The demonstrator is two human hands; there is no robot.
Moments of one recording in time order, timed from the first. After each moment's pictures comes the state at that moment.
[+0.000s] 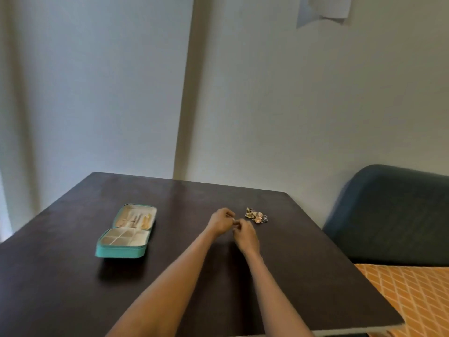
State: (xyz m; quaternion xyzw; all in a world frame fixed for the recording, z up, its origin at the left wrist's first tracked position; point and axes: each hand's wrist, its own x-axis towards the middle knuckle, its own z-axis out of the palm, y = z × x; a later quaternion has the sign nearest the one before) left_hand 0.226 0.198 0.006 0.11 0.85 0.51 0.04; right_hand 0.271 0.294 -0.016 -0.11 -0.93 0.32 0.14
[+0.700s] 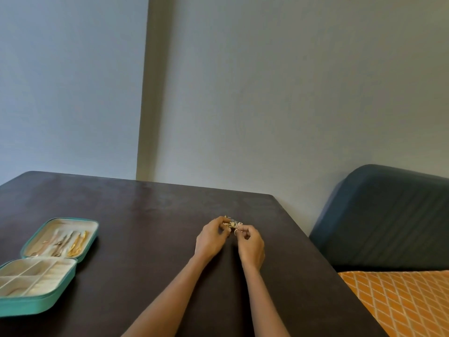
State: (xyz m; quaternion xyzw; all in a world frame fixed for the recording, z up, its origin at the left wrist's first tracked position) left_hand 0.175 0.275 -0.038 0.15 0.85 0.49 -0.06; right_hand 0.213 0.381 -0.037 -0.23 -0.85 0.40 0.26
